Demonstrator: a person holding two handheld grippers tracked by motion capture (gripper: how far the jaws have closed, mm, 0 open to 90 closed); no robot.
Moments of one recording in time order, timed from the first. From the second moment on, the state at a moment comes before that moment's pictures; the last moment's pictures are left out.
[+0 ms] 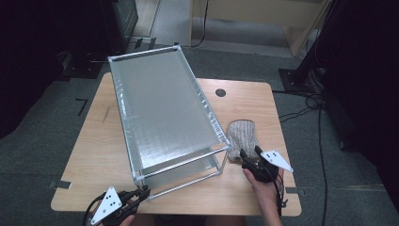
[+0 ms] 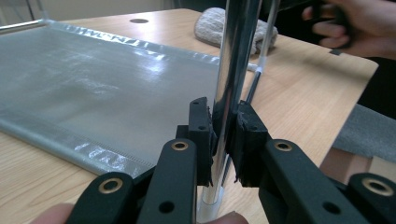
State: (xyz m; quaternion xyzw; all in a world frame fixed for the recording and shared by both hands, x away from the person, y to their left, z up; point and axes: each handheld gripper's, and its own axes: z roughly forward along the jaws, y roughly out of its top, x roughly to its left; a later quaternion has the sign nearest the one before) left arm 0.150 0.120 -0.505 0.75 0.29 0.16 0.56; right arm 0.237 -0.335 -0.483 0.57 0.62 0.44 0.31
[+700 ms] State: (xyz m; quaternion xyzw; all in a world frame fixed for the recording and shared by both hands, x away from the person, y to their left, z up) left arm 0.148 0.106 -0.504 0.76 0.28 0.14 0.57; right arm 0.289 -0.335 -0.516 0.63 0.66 0.29 0.29
